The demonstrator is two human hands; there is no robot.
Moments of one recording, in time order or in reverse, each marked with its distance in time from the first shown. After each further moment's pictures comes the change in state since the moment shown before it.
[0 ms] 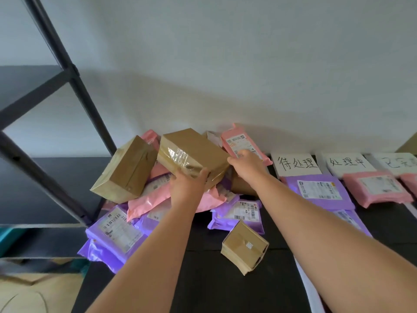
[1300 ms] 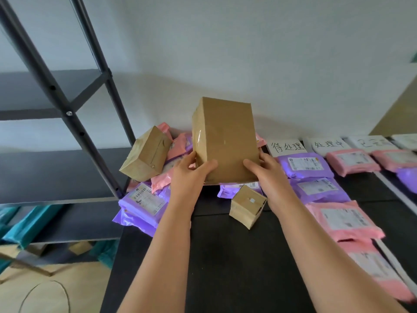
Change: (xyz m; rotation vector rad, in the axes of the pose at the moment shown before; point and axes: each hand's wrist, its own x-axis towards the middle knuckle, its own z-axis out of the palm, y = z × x) left_hand -0.154 -0.028 -0.104 -0.526 -0.098 0.213; right_hand -0.212 0.004 -0.011 0.685 0.080 -0.112
